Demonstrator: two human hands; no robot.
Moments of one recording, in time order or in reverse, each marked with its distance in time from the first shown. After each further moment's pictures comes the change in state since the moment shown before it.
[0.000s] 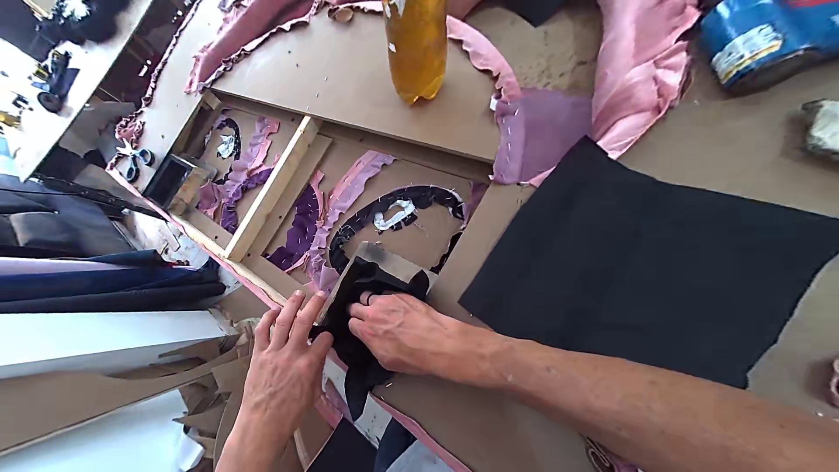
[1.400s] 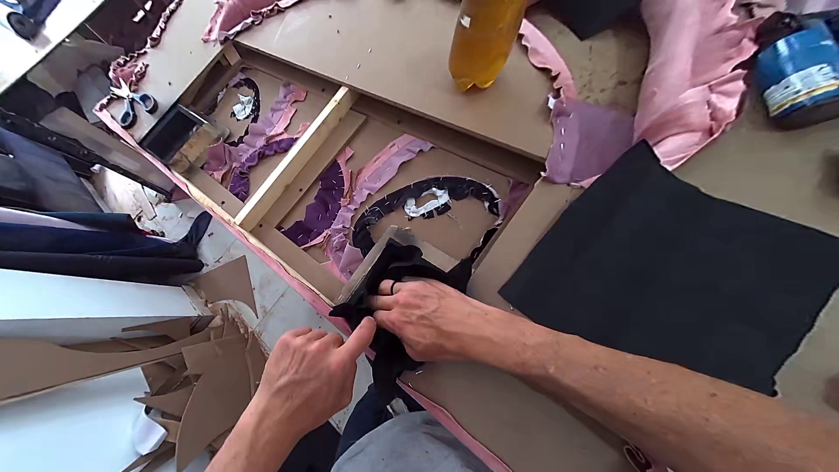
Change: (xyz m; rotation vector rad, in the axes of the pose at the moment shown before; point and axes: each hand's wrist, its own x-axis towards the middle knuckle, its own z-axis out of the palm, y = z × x) left_hand -0.015 -0.002 0.001 -0.181 0.068 0.078; right_hand 0.012 0.005 0.007 -0.184 0.020 -0.176
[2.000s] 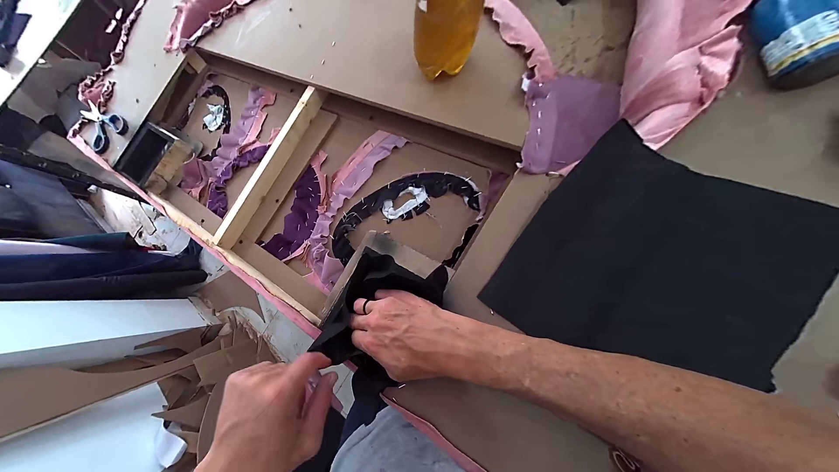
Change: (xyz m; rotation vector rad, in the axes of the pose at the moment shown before) left_hand -0.005 -0.001 -0.028 -0.123 -0.033 -0.225; right_hand 0.002 -0.004 -0.003 0.102 -0.100 0.001
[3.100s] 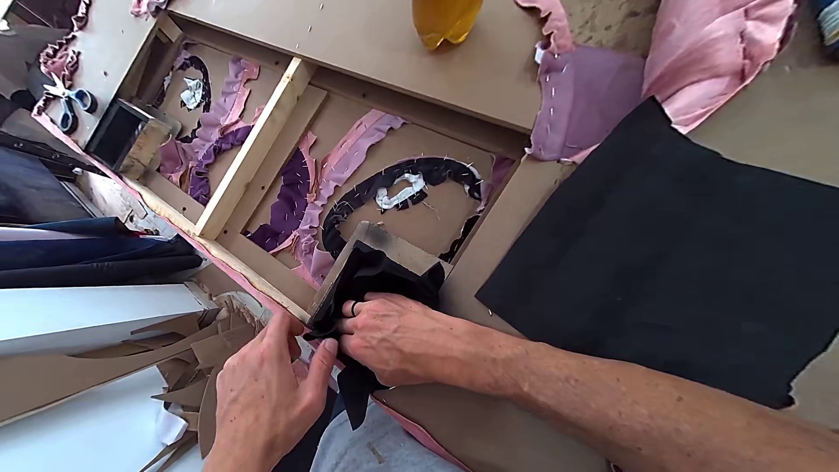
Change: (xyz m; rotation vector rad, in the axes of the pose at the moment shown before) left_hand 0.024 0.015 0.014 0.045 -0.123 -0.431; right_hand 0.002 -0.001 -0.006 0.153 -0.090 -0.025
